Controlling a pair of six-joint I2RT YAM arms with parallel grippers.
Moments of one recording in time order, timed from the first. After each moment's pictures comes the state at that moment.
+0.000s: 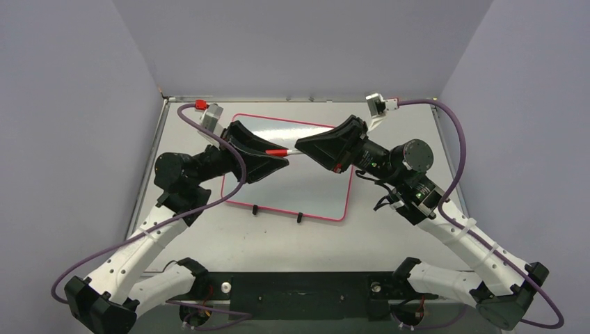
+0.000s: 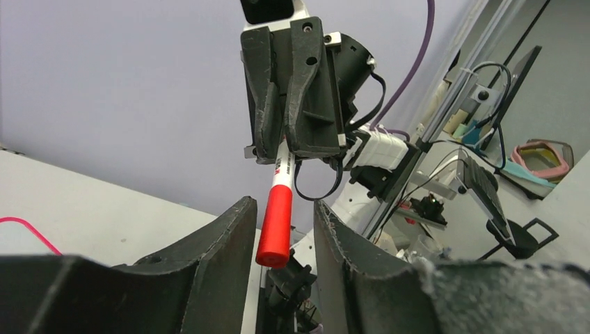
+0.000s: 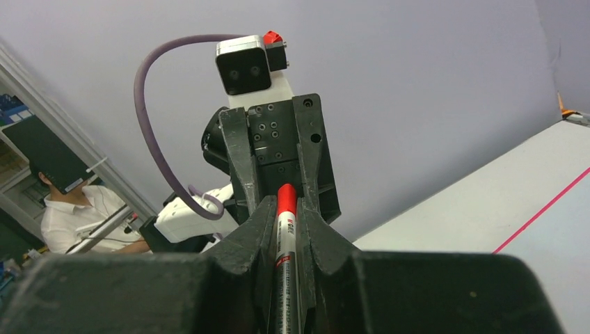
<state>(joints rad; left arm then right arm) -0.57 0.98 0.96 0.64 0.75 -0.91 0.77 1.03 1.15 0.28 -0.42 0.77</state>
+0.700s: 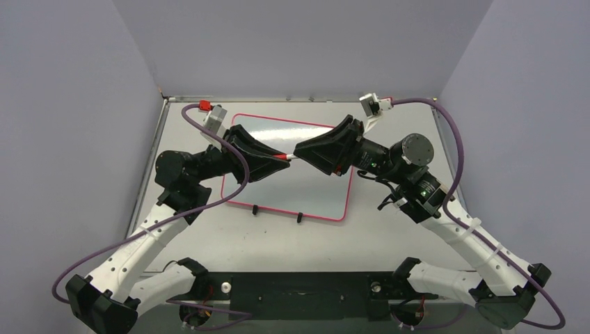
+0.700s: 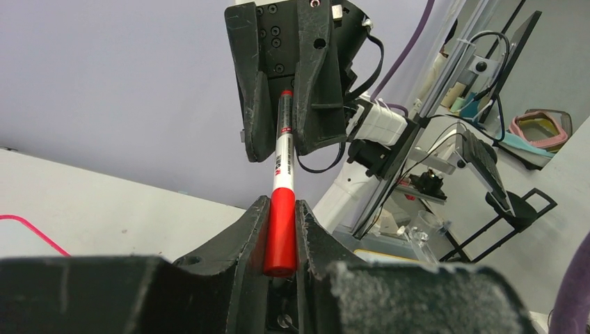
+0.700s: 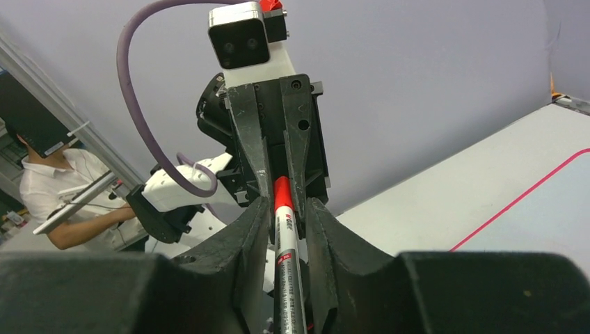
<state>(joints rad) -0.56 1.00 0.96 0.65 0.85 -0.89 0.77 1.04 1.21 0.15 -0.50 0.69</state>
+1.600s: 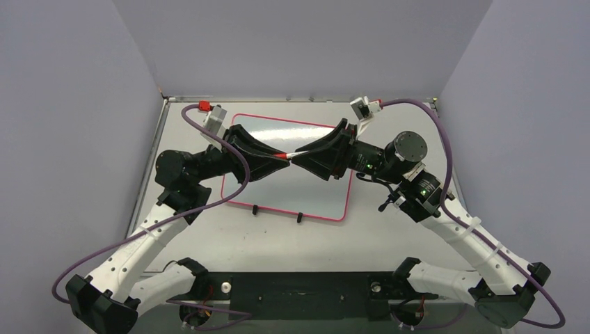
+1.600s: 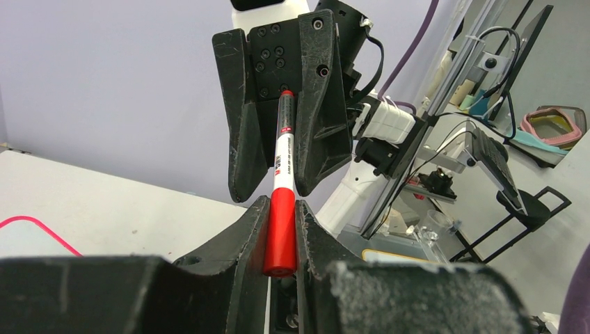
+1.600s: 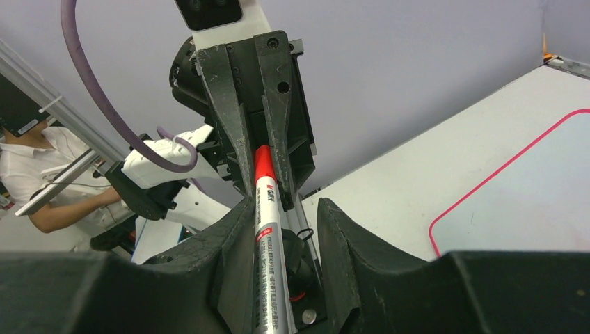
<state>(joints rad) -0.56 1.00 0.96 0.64 0.85 -0.86 0.77 1.05 1.22 0.02 -0.52 0.62</state>
